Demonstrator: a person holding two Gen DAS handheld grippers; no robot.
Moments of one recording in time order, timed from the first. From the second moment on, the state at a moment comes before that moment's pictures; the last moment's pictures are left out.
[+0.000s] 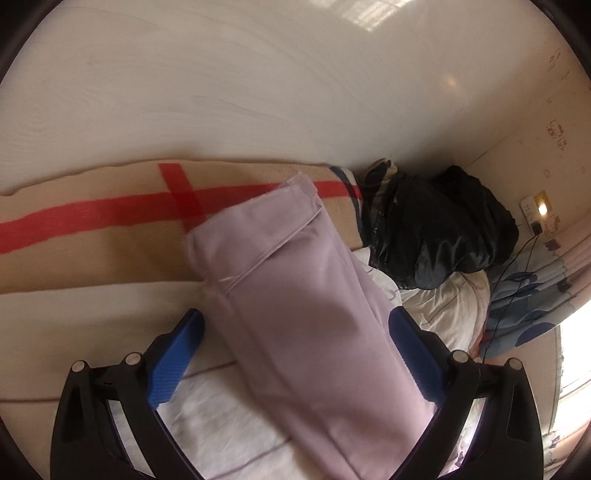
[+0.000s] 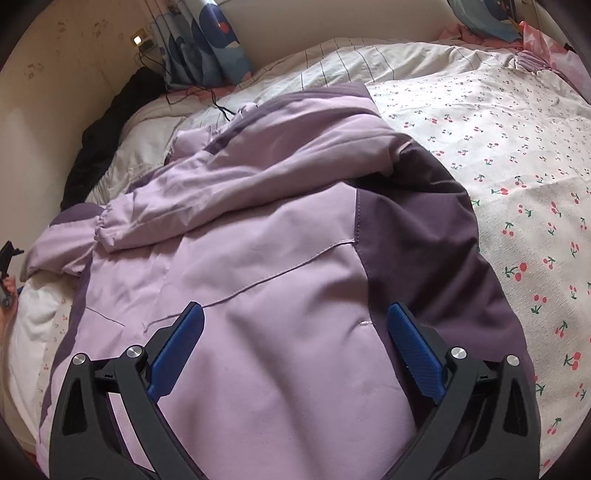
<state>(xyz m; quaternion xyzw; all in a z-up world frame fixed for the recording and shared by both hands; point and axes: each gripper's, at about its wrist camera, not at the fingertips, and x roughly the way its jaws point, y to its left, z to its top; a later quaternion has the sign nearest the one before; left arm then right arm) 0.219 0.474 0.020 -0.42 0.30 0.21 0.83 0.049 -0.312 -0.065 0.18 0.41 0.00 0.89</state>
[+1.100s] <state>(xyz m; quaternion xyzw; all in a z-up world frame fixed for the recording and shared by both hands) 0.209 0.485 0.003 -0.47 0.23 0.13 0.84 0.203 -0.260 -0.094 0.01 0.39 -0.02 0.92</state>
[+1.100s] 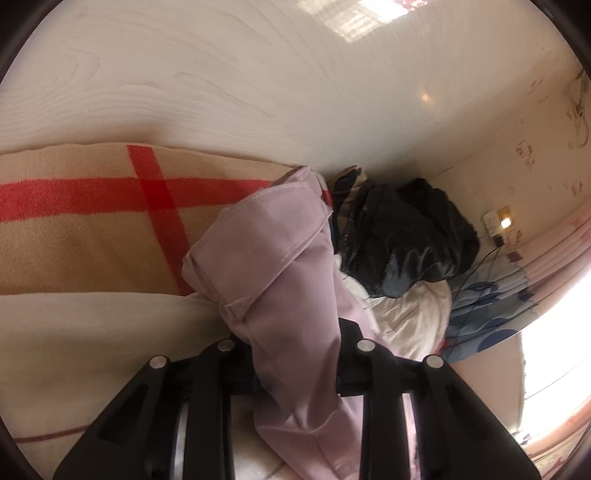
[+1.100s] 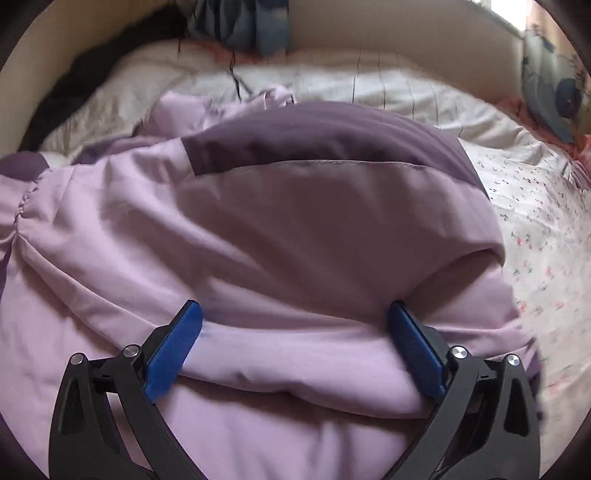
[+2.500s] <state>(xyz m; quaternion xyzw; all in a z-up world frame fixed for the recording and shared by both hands) 0.219 0.146 0.218 -0.34 0.17 -0.21 0.90 0.188 -0.255 -0.096 0.01 0.34 -0.04 0.94</state>
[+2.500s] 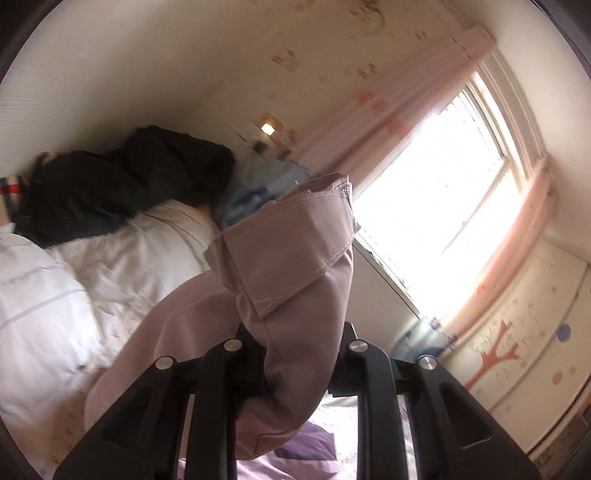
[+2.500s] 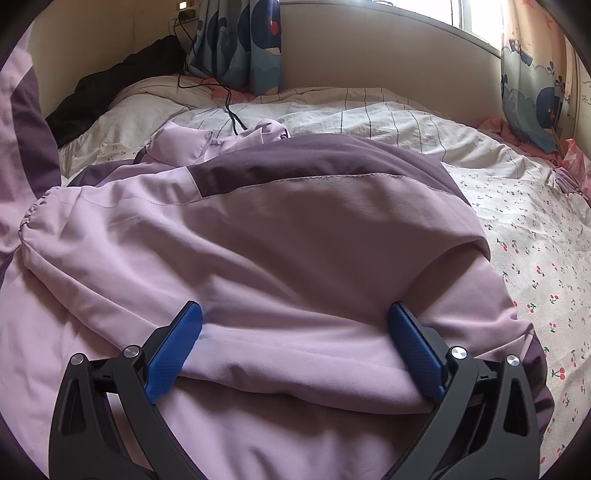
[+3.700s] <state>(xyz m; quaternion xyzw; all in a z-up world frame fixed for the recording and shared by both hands) 0.230 -0.167 0.012 -0.22 0.38 -0.34 0.83 0.159 -0.404 -0.078 0.52 0.21 0.26 0.79</state>
